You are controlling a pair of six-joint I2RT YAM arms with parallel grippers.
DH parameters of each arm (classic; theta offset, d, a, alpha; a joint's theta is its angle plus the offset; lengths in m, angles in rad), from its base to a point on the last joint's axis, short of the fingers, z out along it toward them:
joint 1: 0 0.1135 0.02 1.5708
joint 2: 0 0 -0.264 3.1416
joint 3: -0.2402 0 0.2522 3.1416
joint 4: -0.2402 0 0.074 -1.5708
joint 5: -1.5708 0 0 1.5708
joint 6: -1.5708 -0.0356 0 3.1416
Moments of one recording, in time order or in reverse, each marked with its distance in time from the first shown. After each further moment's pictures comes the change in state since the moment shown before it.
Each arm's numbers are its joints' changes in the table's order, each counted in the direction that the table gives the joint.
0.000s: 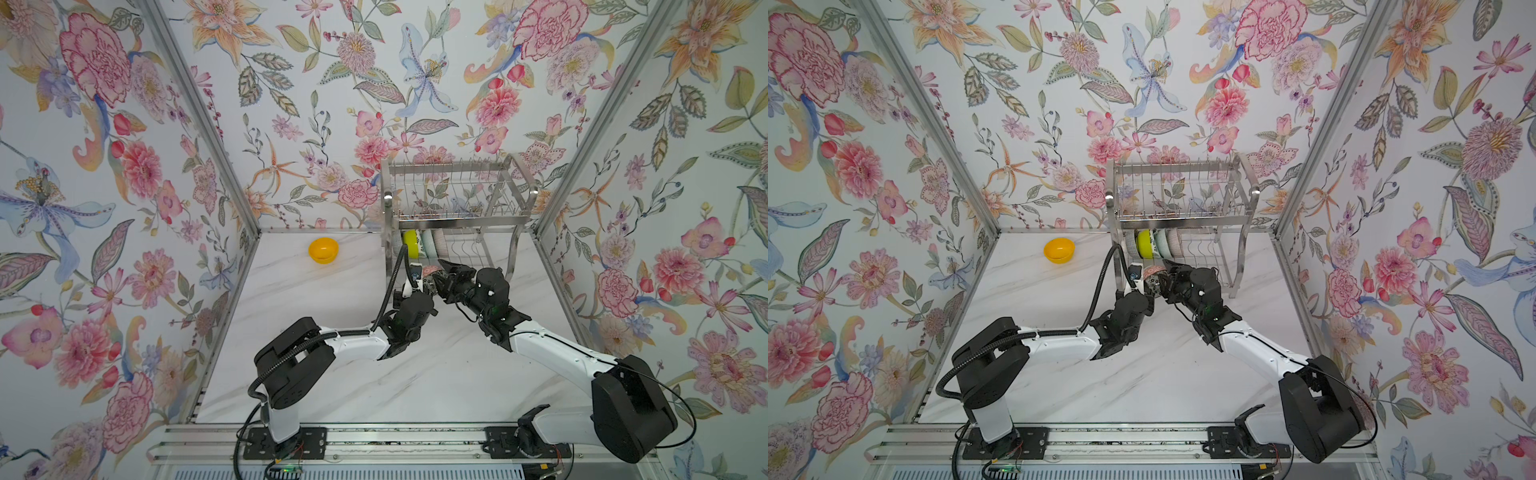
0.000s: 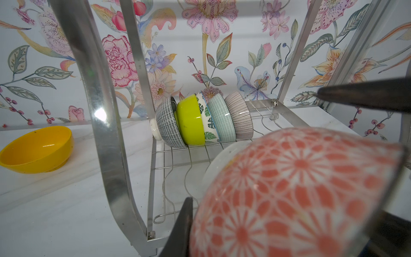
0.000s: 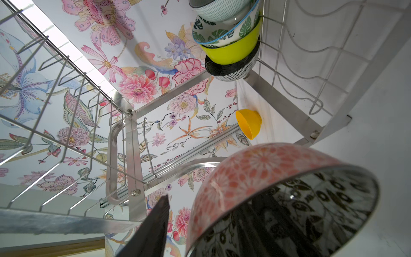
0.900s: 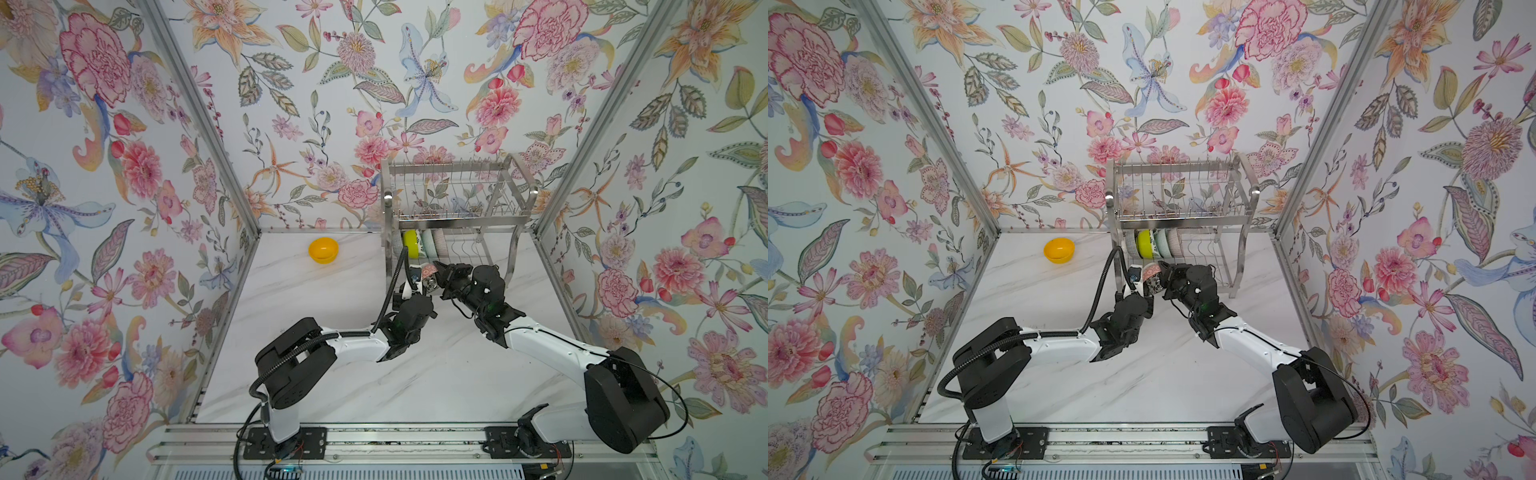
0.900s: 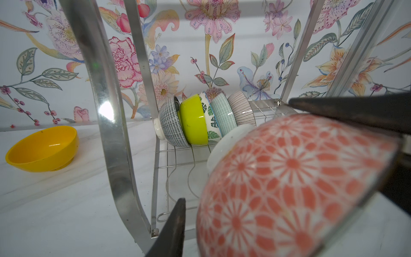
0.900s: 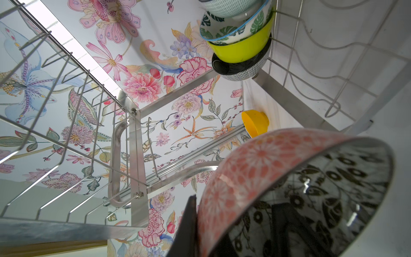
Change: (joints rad) left arm -0.007 -0.004 0.022 0.025 0.021 -0.013; right arm 0.011 -0.048 -0.032 0.037 -0.029 0.013
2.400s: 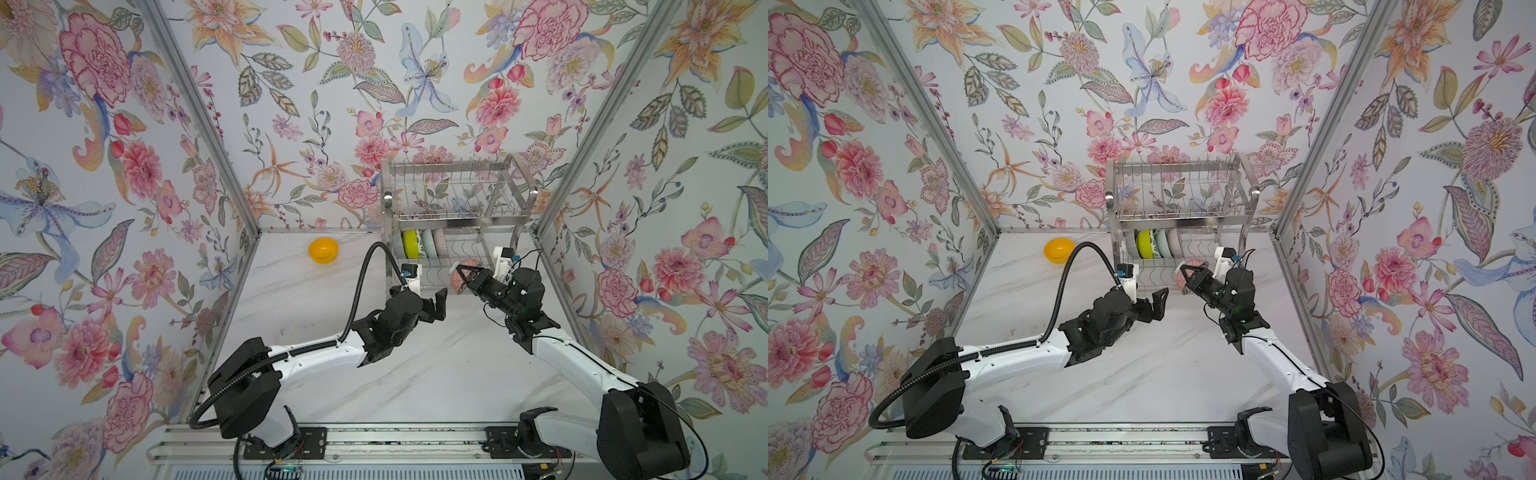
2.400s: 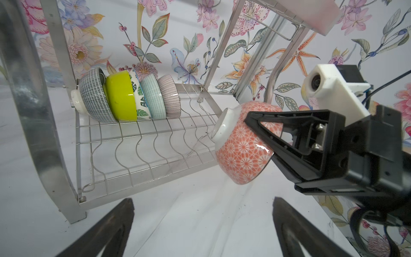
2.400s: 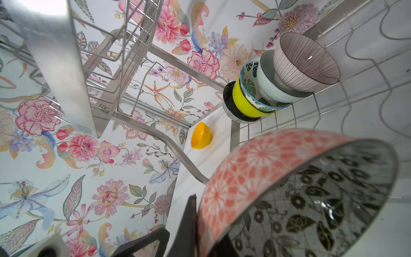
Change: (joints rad) left arm -0.008 0.275 0.017 -0.279 -0.412 0.293; right arm -0.283 0.160 0.111 -0.045 0.409 1.054
